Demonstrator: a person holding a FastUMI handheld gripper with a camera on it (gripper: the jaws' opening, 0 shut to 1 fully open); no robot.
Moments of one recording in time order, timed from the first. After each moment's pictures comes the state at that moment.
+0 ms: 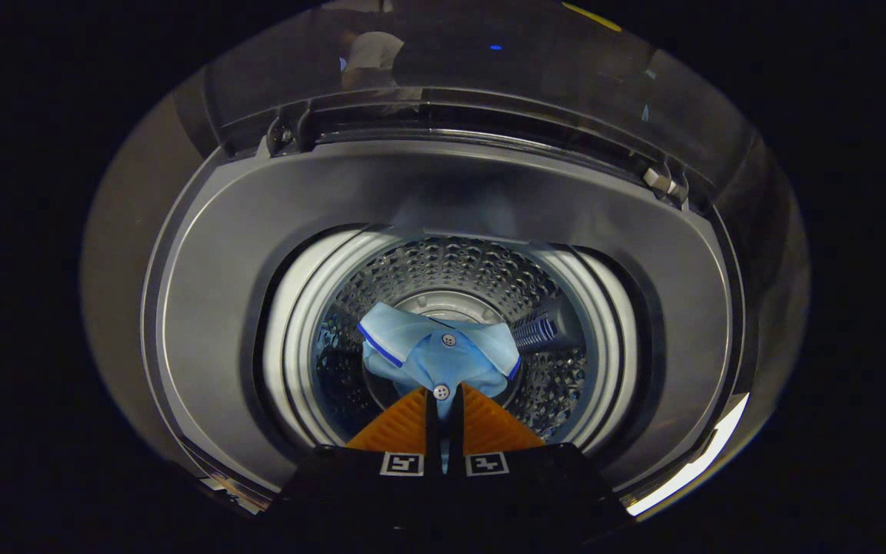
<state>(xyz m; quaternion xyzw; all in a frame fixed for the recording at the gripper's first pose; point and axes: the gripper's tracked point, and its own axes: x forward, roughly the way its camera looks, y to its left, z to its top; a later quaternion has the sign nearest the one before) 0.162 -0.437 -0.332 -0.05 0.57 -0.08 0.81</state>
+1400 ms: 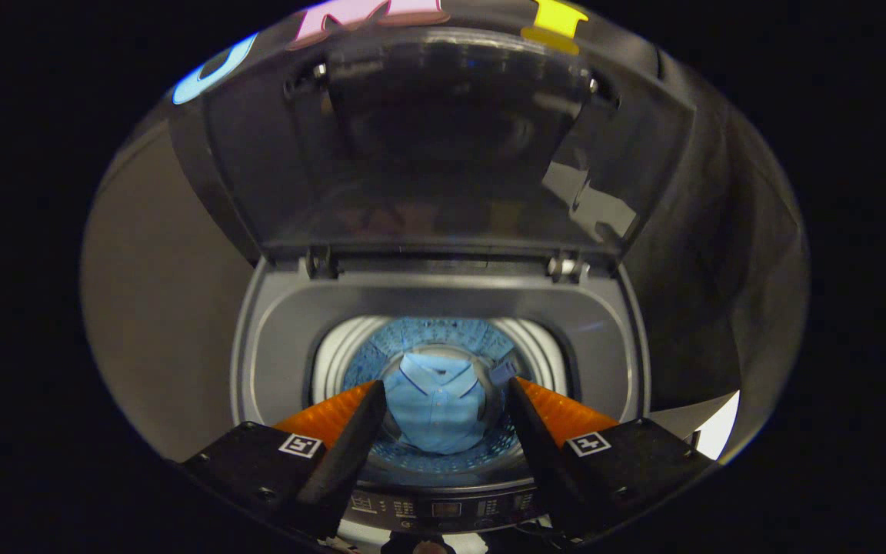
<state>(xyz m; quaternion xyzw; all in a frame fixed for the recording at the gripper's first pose) 0.196 -0.437 -0.198 -0.03 0.46 -0.09 0.88</state>
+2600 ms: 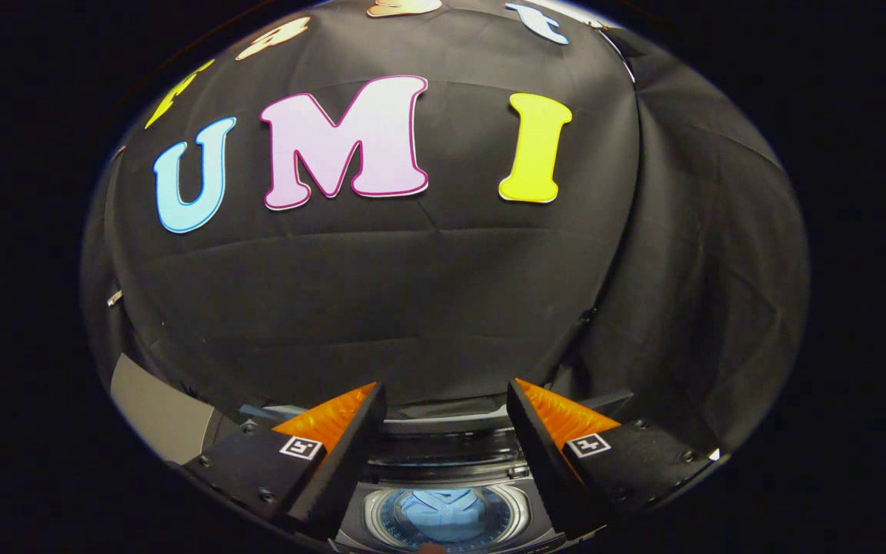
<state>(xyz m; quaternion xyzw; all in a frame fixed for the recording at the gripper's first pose) 0.366 -0.440 0.028 -0.01 0.25 -0.10 0.96</state>
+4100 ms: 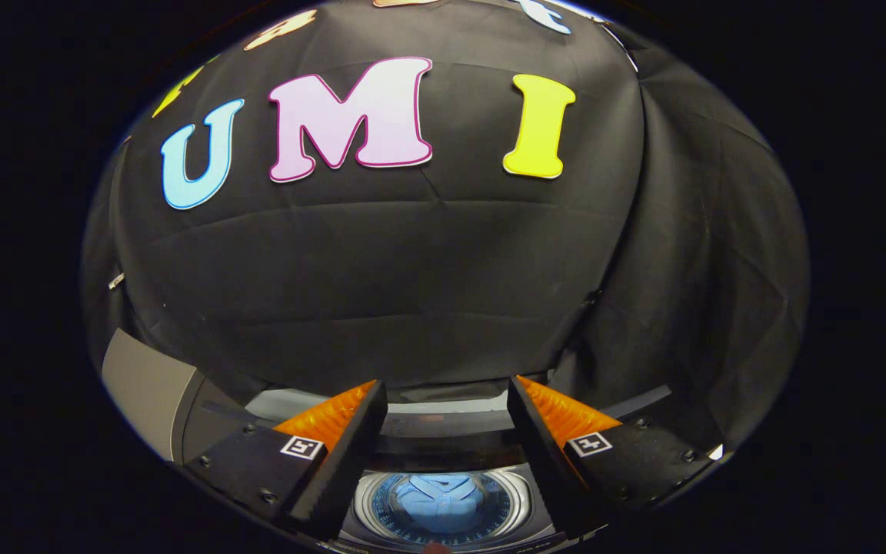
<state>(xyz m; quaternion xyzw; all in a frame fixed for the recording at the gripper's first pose) 0.339 -0.444 -0.012 -0.02 0.28 -0.09 0.95</state>
